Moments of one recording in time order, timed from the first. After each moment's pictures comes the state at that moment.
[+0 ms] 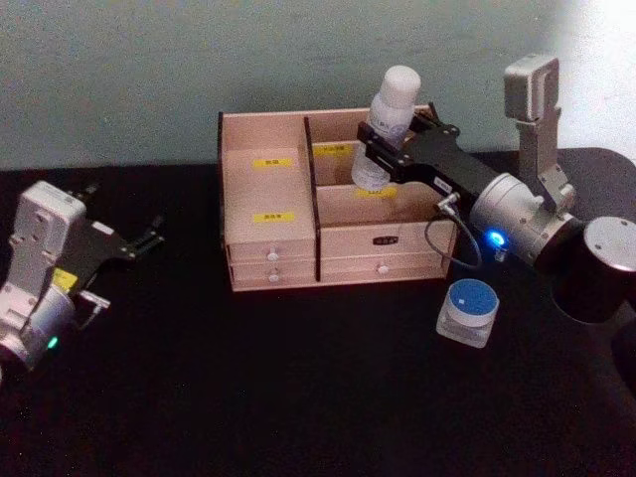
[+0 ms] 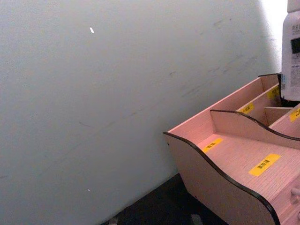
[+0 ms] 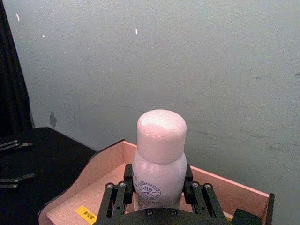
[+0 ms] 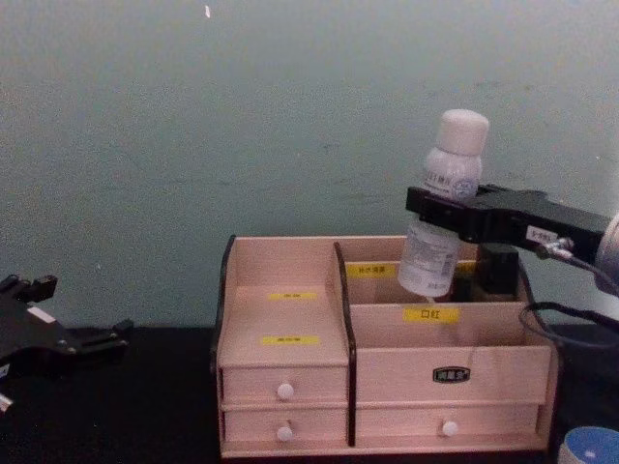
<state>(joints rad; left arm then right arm) -0.20 0.60 0.45 -1.41 -0.25 -0.12 0.03 0.44 0.29 -0.36 -1.26 0.41 -0.05 0.44</state>
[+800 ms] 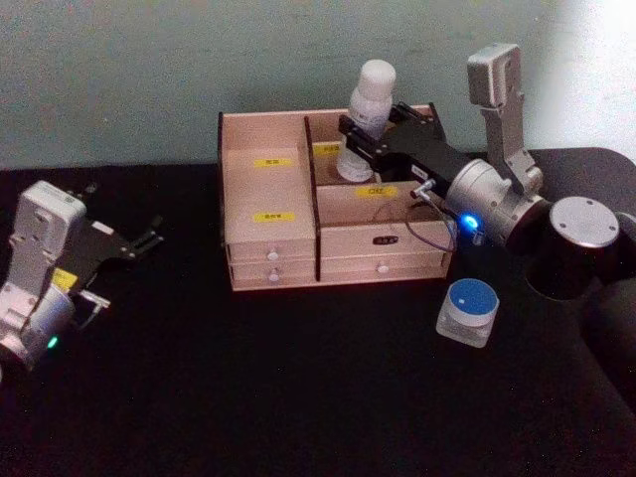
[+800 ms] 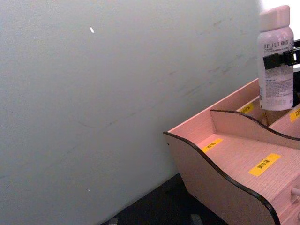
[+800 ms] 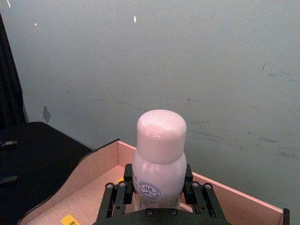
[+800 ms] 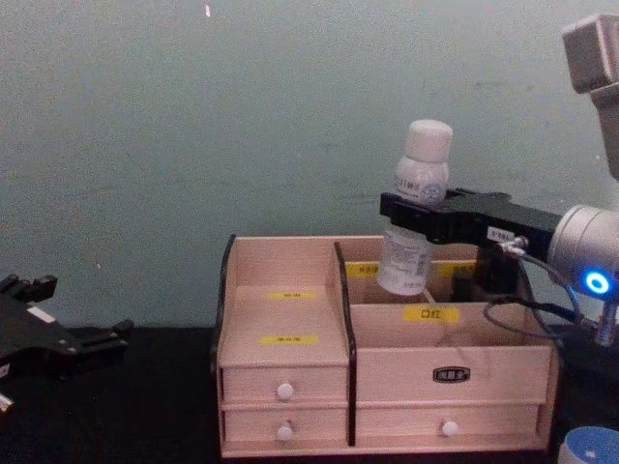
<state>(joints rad) -0.20 0.60 0.45 -1.41 -0.25 -0.12 0.03 0.54 0.23 -0.39 -1.10 0.36 -0.08 0.45</state>
